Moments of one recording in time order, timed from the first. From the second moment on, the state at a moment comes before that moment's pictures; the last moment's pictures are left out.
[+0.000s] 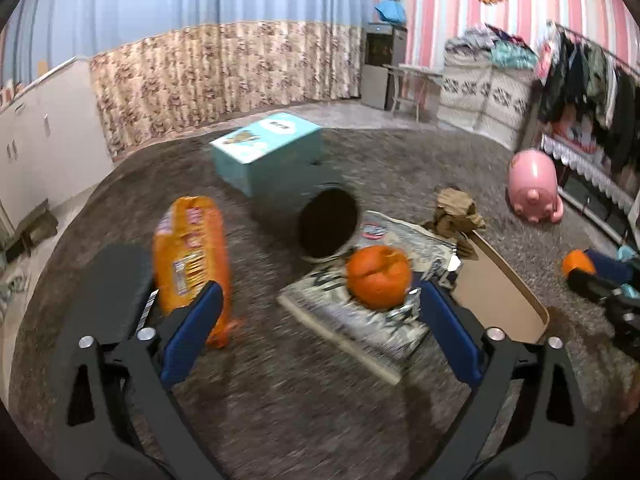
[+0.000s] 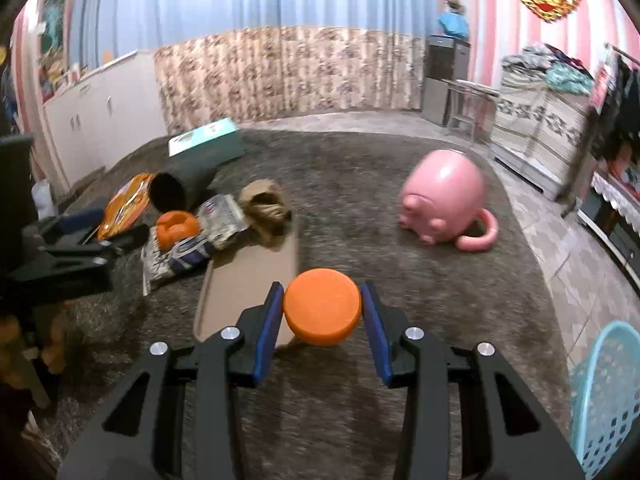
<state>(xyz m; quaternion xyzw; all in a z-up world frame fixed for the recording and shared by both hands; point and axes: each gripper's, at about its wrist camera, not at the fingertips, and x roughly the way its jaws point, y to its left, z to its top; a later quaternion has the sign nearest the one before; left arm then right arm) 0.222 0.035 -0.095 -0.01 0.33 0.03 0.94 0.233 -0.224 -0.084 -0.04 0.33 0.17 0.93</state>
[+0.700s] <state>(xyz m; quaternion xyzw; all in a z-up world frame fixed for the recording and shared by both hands) 0.245 0.021 -0.107 -0.02 0.36 -0.01 0.93 0.224 -0.276 -0.078 0.00 0.32 0.13 0.94</state>
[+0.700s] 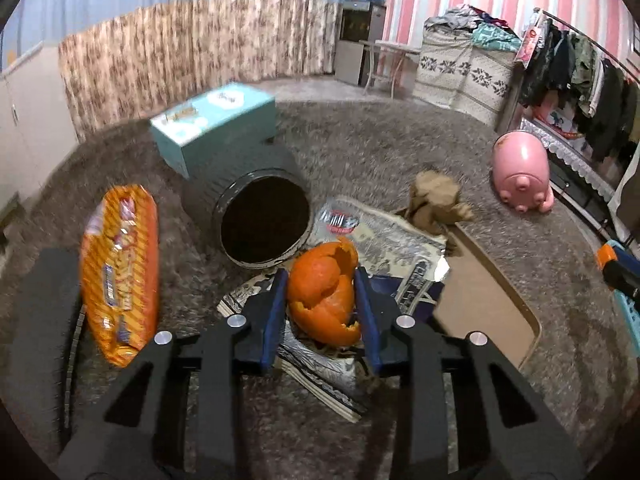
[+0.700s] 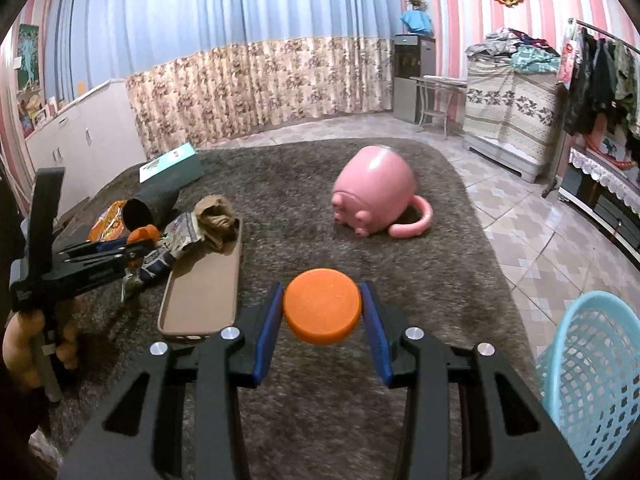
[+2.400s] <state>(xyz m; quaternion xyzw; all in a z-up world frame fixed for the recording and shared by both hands) 0.205 -0.340 -0.042 0.05 0.25 -0.30 0.92 0.114 -0.556 -0.075 0.09 0.26 -0.23 0.93</state>
